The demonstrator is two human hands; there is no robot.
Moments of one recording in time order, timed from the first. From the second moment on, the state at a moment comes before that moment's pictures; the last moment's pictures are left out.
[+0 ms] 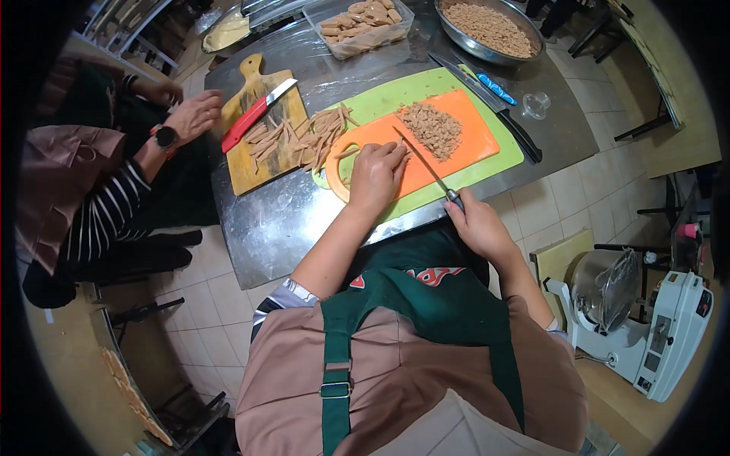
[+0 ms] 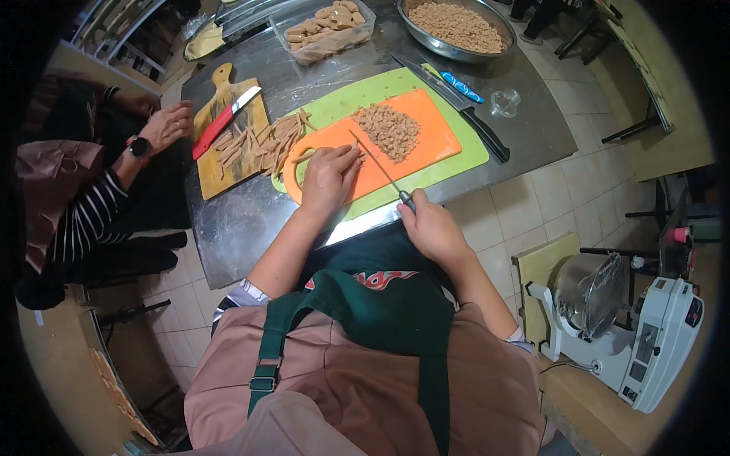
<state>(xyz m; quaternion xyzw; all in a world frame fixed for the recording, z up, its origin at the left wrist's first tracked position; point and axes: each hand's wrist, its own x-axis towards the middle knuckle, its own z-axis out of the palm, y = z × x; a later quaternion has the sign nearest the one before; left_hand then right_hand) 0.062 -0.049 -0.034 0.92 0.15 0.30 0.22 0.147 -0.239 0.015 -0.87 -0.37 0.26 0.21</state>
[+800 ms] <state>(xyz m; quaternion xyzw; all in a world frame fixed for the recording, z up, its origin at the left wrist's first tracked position) 0.068 -0.048 -0.036 0.90 0.17 0.33 0.25 0.124 -0.270 0.012 -0.89 -0.41 0.16 0.12</state>
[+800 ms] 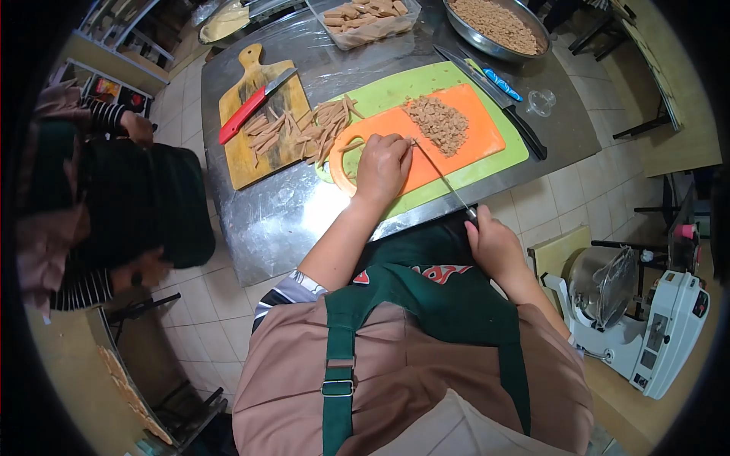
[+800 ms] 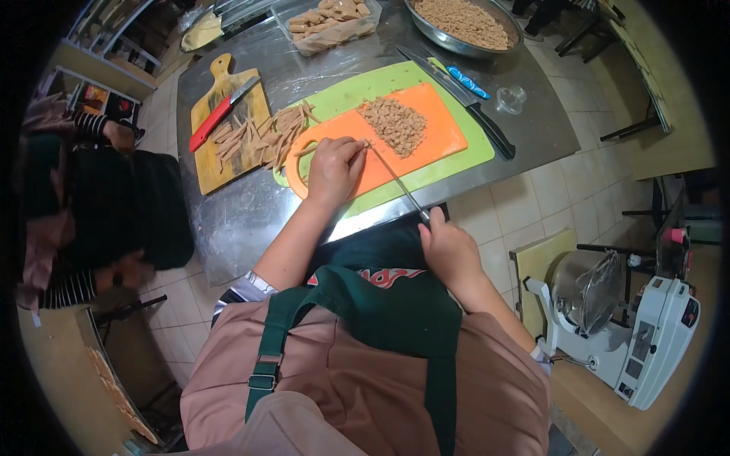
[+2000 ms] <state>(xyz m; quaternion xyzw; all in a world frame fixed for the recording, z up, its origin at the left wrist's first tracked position) 0.062 -0.053 -0.036 0.89 0.18 0.35 0.23 0.122 -0.261 0.001 -0.88 -0.43 0.13 0.15</state>
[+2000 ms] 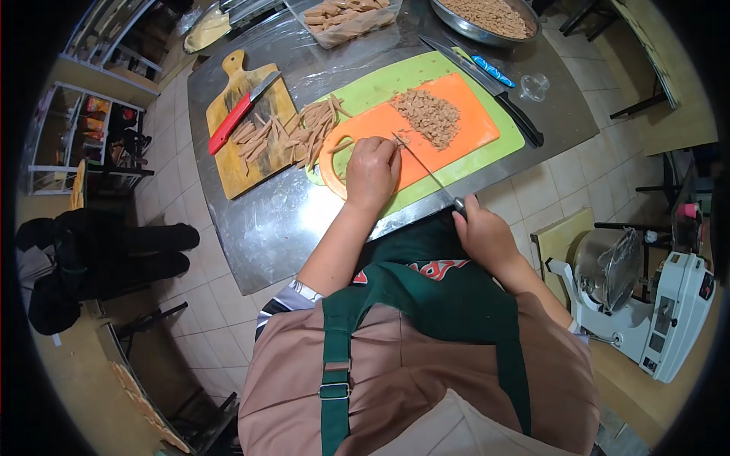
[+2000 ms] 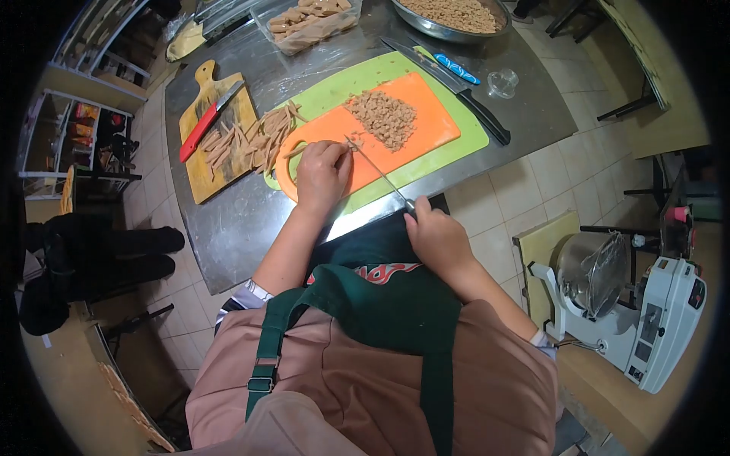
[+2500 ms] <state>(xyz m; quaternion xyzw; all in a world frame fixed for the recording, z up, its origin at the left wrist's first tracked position) 0.062 -0.055 -0.035 0.90 0.18 0.33 0.21 0.120 -0.245 -0.002 -0.88 -0.44 0.11 0.16</state>
